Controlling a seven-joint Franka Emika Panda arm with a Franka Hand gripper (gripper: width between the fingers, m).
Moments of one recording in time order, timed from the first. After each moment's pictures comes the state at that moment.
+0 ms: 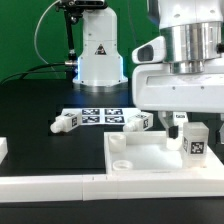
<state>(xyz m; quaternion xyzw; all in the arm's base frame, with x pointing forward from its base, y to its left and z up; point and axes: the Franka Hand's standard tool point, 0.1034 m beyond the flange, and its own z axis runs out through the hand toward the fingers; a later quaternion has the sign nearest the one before) 0.642 0.111 0.068 -0.96 0.27 -0.06 0.06</state>
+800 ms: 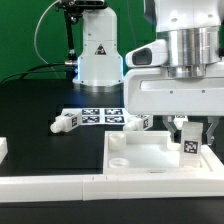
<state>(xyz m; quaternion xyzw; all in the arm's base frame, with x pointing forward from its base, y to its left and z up) 0.644 0.099 0.067 -0.95 0.30 -0.05 0.06</state>
